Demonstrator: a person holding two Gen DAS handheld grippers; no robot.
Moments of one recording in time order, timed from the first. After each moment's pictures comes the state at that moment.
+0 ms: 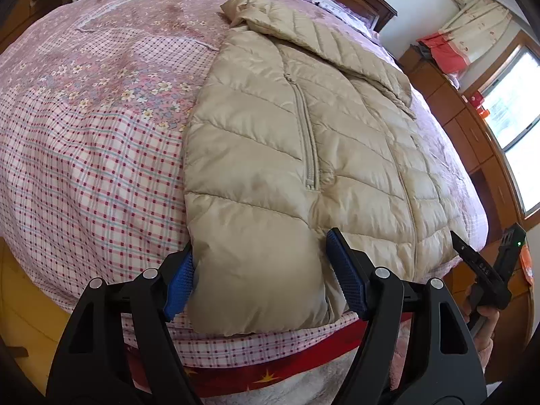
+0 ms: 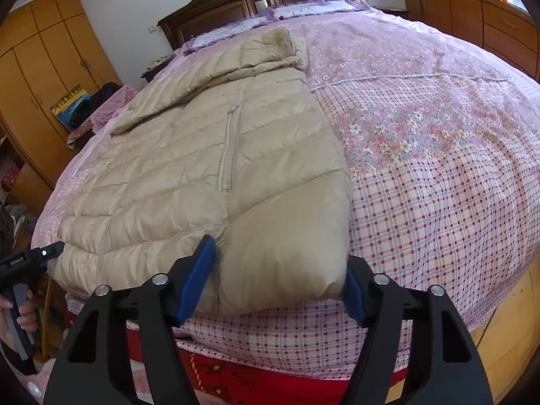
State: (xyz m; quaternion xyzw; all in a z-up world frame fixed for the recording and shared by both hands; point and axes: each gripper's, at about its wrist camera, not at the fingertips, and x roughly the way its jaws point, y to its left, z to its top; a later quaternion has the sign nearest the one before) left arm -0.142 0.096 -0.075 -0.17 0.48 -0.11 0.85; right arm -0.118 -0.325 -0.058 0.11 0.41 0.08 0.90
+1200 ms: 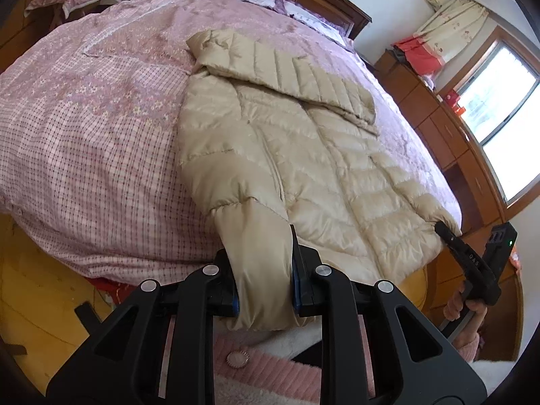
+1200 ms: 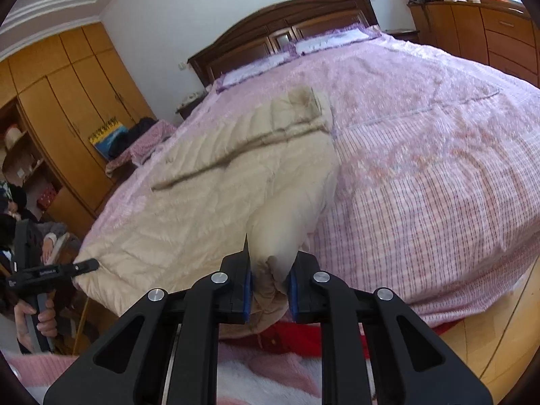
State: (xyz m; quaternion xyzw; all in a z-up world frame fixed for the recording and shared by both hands) left arm -0.216 0.096 -0.006 -0.18 0.45 -0.15 0.86; right arm -0.180 -0.344 0.016 0.17 0.33 0.13 0.92
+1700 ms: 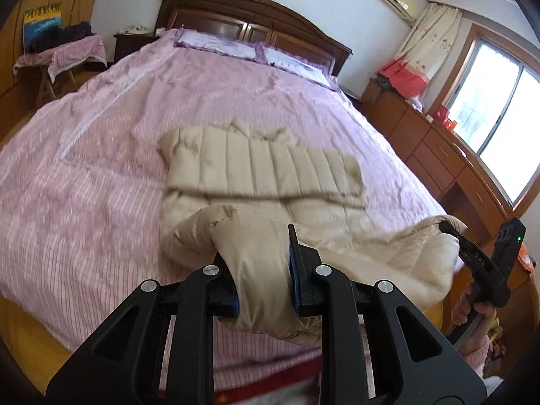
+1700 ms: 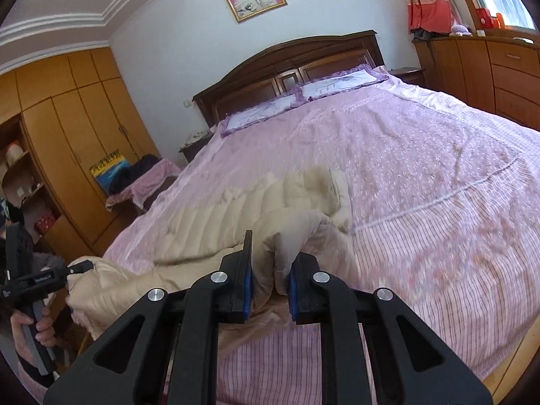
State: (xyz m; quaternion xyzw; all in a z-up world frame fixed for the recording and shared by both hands) left arm -0.127 0.079 0.080 -0.14 0.36 -0.14 0.91; right arm -0.091 -0.342 0.084 0.17 0.26 0.12 0.94
